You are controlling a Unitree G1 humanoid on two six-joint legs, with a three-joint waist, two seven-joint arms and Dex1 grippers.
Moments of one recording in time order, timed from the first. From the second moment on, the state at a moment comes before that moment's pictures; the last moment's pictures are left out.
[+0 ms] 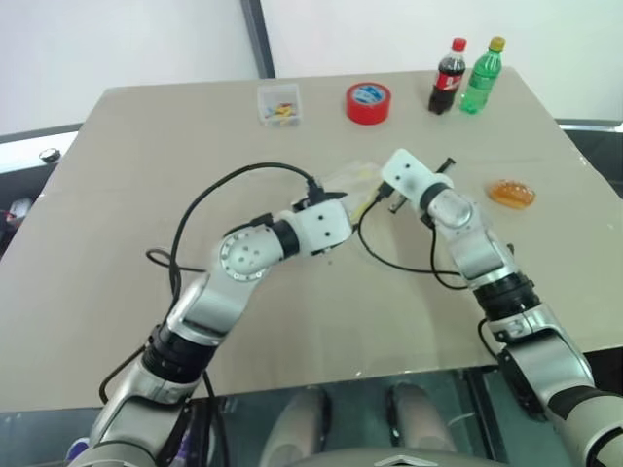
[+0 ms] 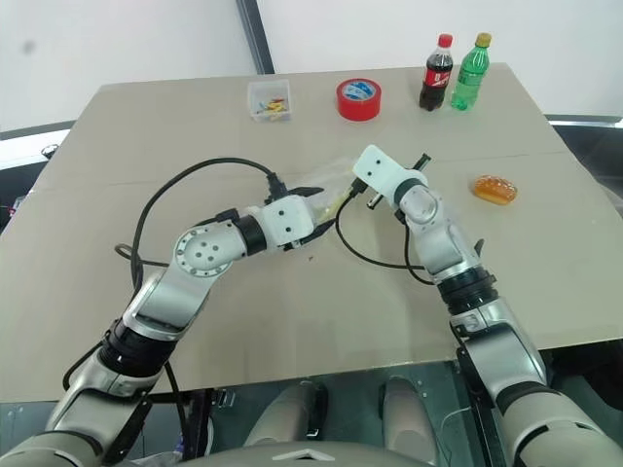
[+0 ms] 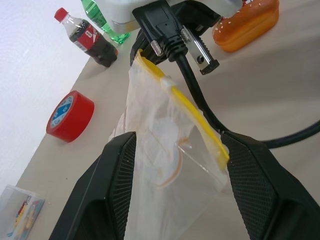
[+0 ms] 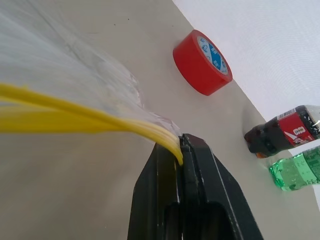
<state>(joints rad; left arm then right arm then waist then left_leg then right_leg) -0.46 0.57 -0.31 -0.30 0.15 0.24 -0.64 -0.76 -0.30 0.27 0.25 -0.39 0.35 0.34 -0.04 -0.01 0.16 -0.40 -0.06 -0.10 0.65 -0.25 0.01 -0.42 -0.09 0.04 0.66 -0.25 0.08</state>
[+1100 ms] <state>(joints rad) -0.49 0.52 -0.23 -0.11 0.18 0.02 -0.63 -0.65 -0.33 0.28 0.10 -0.38 0.39 0.39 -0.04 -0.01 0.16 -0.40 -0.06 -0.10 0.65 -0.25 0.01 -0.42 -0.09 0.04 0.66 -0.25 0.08</state>
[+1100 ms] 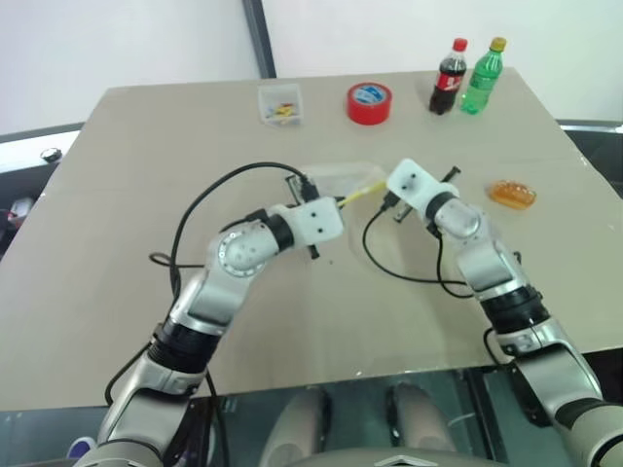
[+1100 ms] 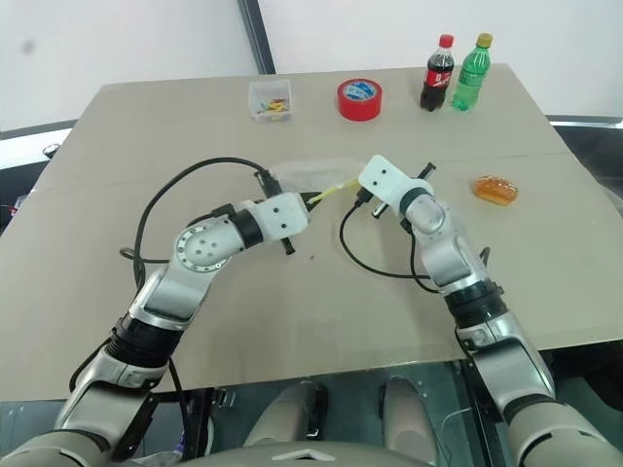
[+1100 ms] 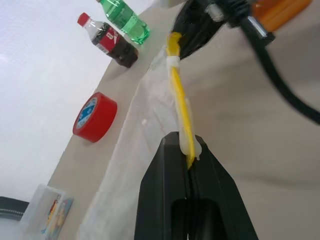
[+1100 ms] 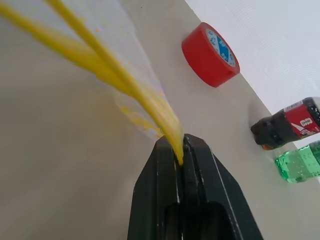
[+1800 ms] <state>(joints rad) -0.49 0.52 -0.12 0.05 -0.06 -0.16 -0.74 -0.33 -0.39 0.06 -0.52 -0.12 0.78 0.58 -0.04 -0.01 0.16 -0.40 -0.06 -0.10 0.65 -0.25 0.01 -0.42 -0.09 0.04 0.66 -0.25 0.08</state>
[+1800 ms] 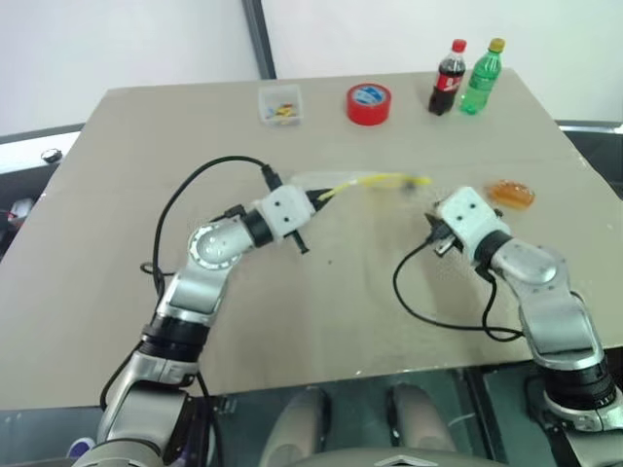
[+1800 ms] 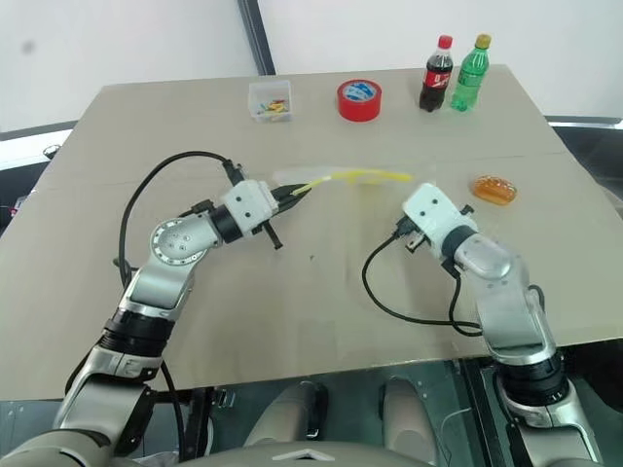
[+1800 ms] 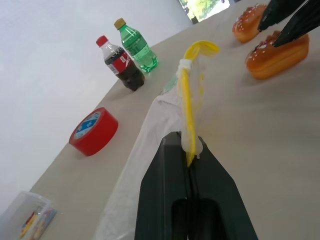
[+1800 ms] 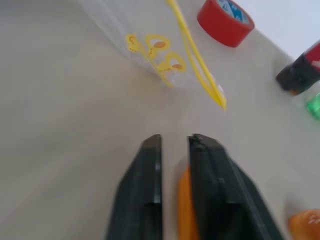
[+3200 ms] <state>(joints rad) -0.38 0.56 -0.09 0.01 -0.13 -0.14 -0.82 -0.53 -0.14 0.06 -0.50 0.32 1.06 0.38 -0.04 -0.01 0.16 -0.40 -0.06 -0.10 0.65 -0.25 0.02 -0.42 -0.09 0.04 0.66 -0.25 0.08</state>
